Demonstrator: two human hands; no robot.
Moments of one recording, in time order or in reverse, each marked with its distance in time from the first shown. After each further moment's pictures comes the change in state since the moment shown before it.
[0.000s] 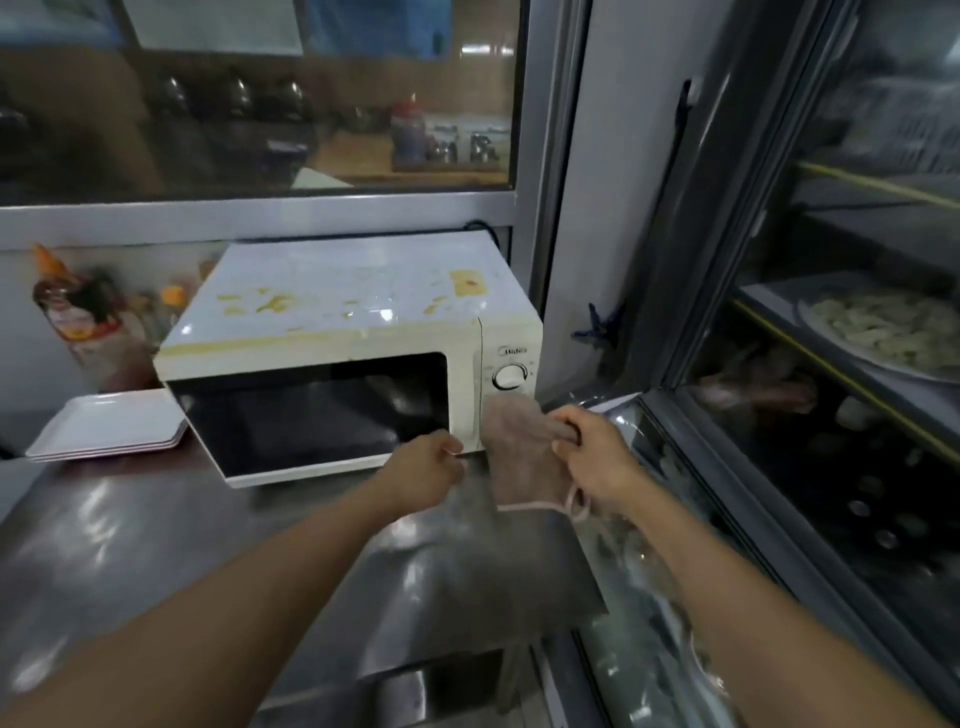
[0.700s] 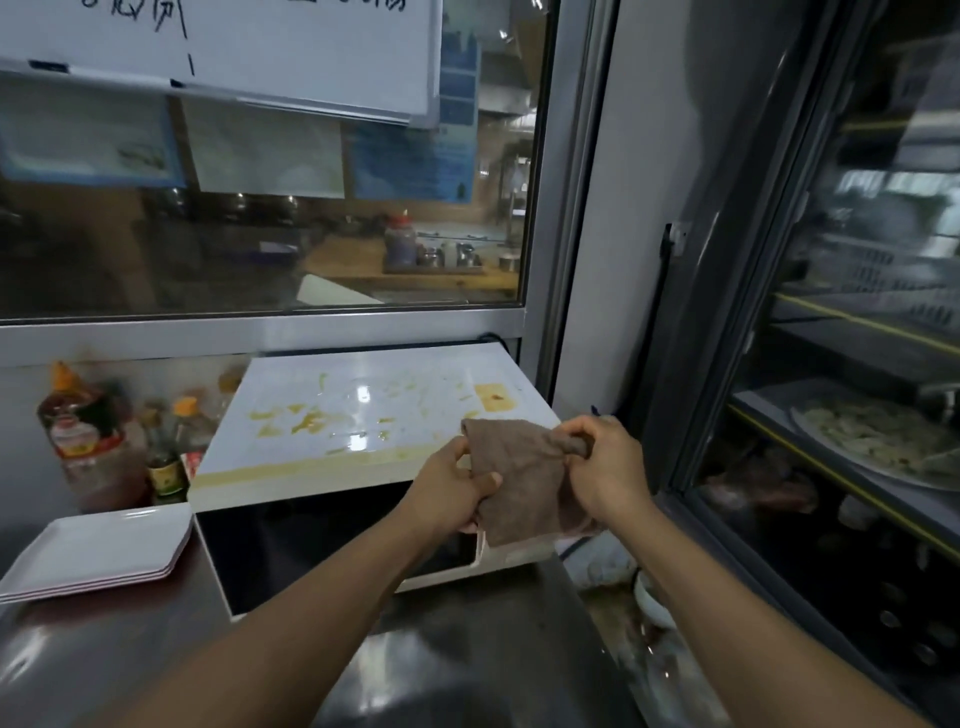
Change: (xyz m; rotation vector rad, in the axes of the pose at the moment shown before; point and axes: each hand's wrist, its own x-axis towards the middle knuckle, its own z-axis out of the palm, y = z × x) left_hand 0.008 0.046 -0.097 -0.674 0.012 0.151; right_hand 0.044 -0.113 -0.010 -0.044 0.412 -0.076
